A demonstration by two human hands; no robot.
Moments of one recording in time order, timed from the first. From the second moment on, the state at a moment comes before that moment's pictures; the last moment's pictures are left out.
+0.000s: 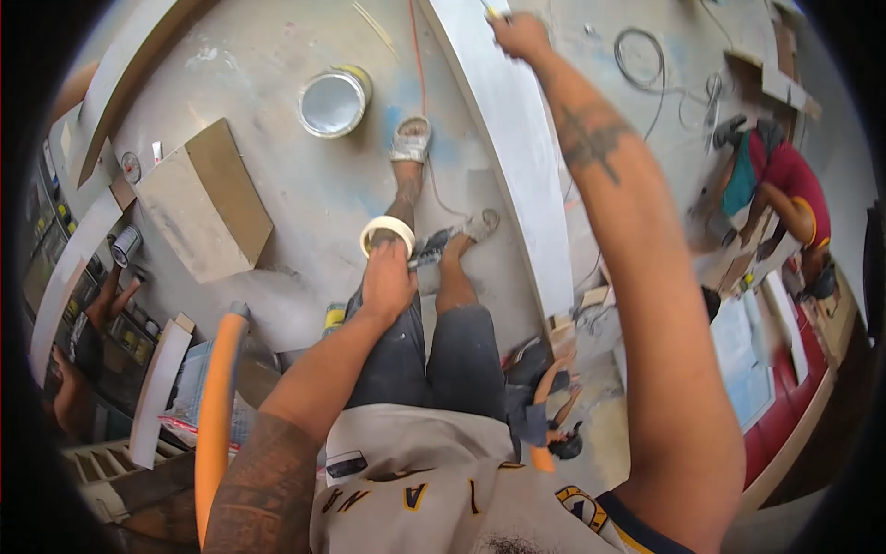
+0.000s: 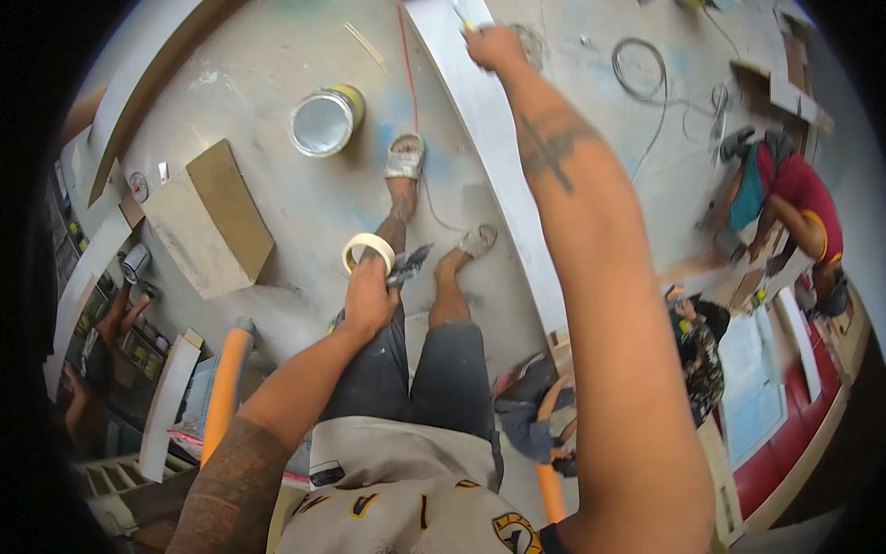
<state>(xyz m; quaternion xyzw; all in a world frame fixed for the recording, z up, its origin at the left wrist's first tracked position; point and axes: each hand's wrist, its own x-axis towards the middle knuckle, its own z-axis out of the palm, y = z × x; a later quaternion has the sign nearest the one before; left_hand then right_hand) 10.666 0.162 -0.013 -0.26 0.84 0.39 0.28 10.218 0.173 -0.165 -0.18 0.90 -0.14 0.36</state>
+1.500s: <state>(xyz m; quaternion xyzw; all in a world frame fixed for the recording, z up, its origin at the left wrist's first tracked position) 10.735 0.324 -0.028 -0.01 0.94 0.17 0.31 10.670 0.864 -0.123 0.19 0.87 -0.18 0.43</state>
